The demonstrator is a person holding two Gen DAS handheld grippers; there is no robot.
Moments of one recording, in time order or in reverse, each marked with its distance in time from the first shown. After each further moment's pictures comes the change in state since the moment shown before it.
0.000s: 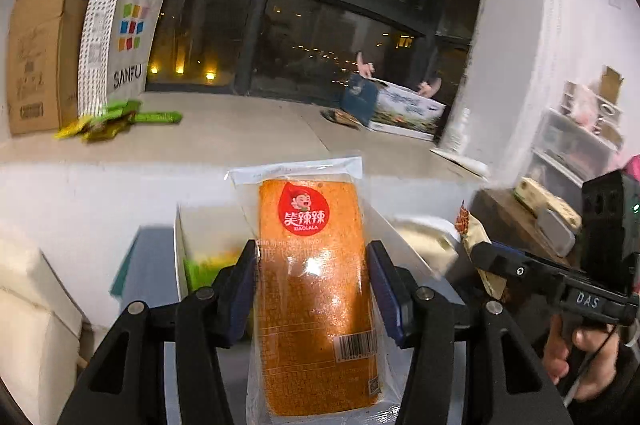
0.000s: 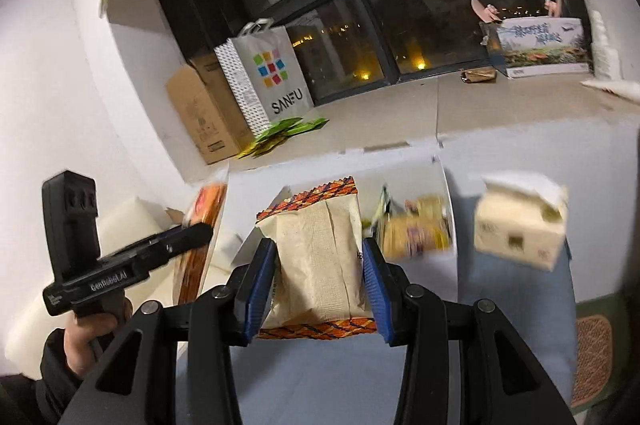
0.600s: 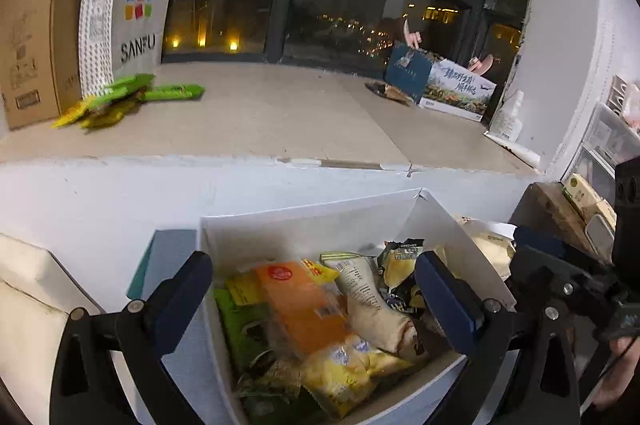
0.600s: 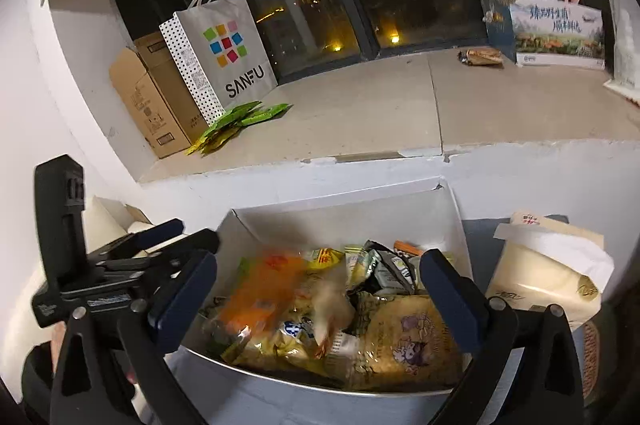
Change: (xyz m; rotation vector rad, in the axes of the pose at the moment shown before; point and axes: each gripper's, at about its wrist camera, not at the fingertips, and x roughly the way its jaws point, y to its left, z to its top) left arm 0.089 0.038 0.019 -0.013 0.111 0.094; right arm 0.110 -0.020 0.056 0.020 0.101 -0.108
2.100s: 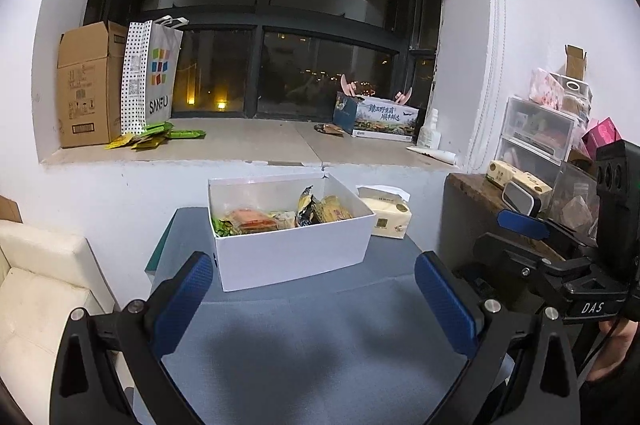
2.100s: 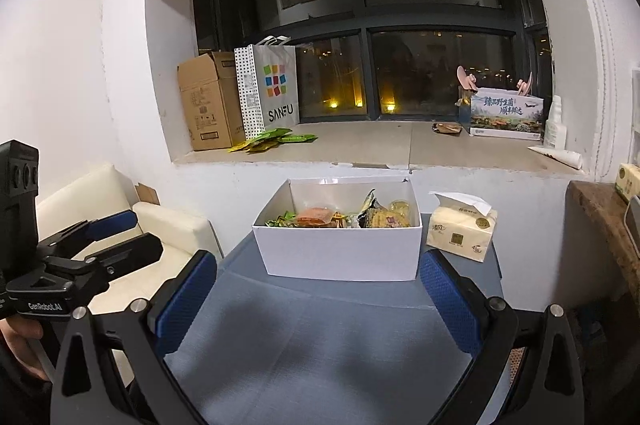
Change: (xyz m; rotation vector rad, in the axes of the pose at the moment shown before) left arm -0.265 -0.097 -0.162 0.062 -0.208 -0.032; right arm -0.240 0.101 -0.158 -0.199 -0.207 -0.106
